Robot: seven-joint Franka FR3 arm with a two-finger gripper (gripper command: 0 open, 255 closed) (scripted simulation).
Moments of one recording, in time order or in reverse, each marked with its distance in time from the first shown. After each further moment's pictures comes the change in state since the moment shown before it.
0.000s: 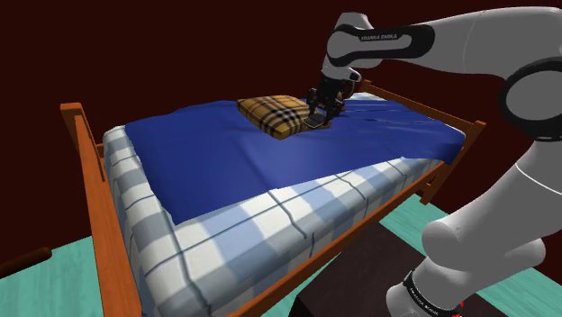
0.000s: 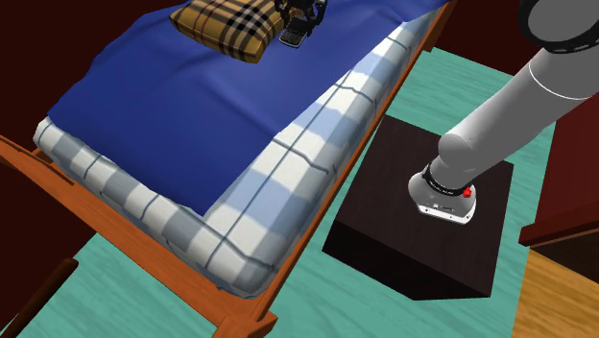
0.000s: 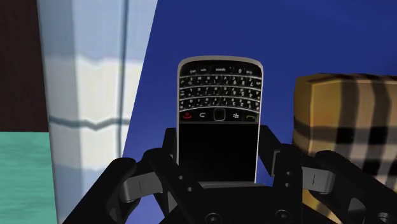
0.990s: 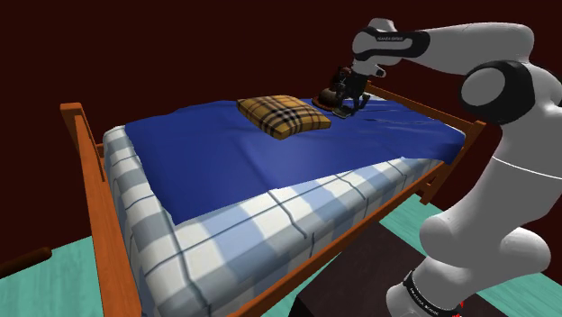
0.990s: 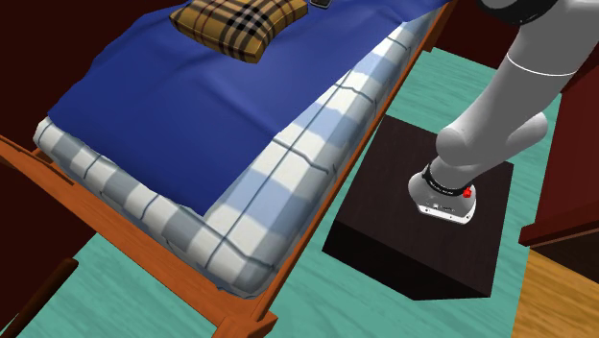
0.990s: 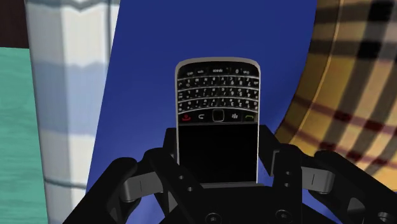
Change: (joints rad) arm -0.135 0.241 -0.131 0.297 -0.075 -0.085 -0.258
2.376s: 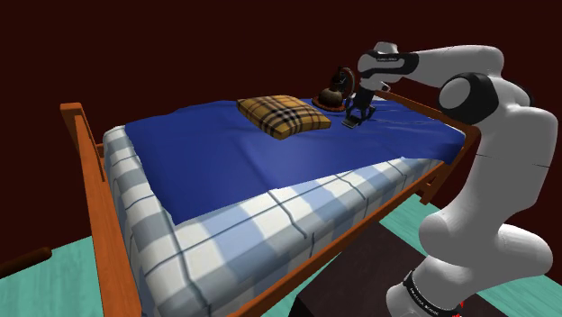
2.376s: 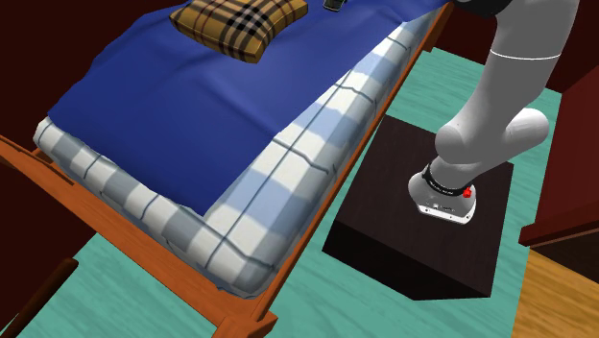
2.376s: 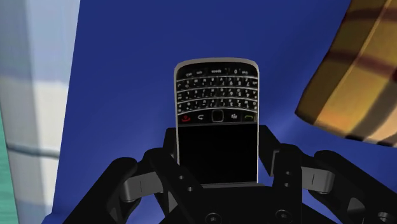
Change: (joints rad) arm -0.062 0.218 -0.057 0.138 -0.045 0.069 -0.125
